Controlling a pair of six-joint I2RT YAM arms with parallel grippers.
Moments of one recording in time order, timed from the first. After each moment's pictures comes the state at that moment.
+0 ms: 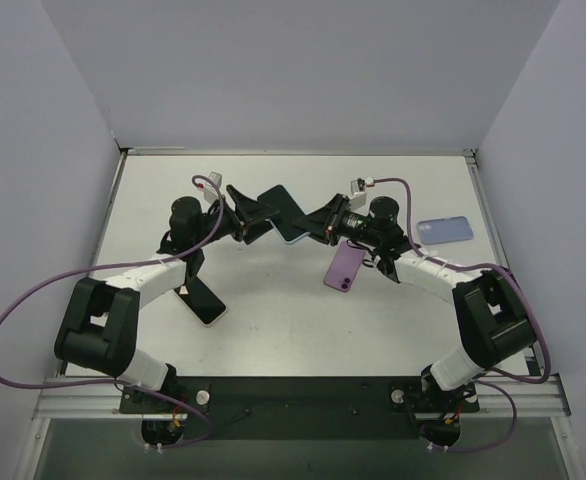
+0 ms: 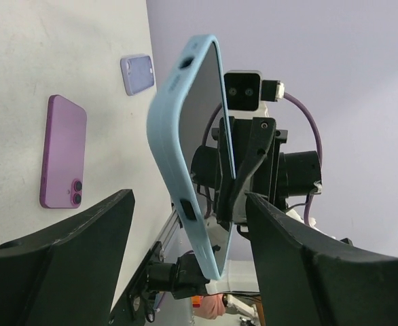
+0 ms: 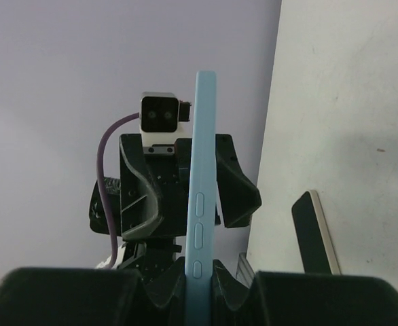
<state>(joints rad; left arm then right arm) -0.30 1.50 0.75 0.65 0.67 -1.35 0.45 1.55 0.78 0.69 -0.65 1.34</state>
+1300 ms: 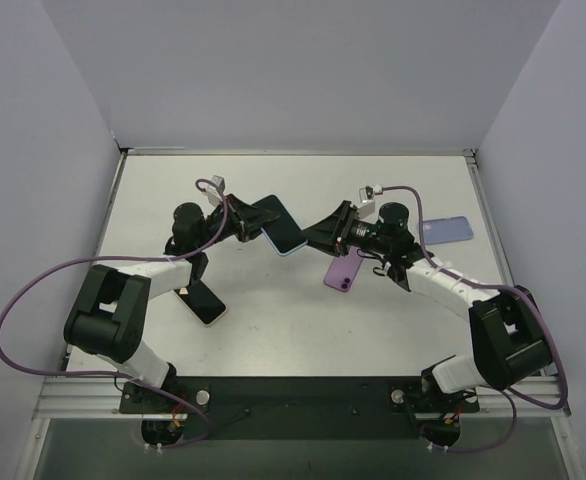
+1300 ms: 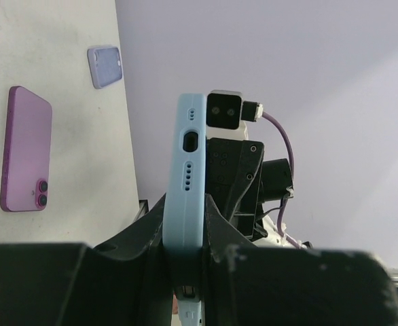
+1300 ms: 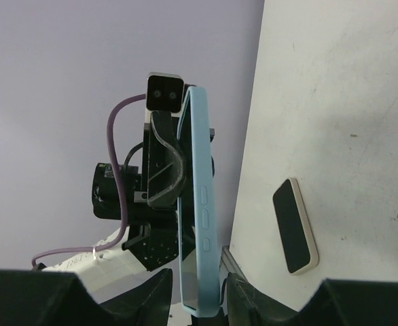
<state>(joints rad) -0.31 1.59 0.72 0.90 0.70 -1.54 0.43 1.43 0.72 0.55 -0.71 1.25</state>
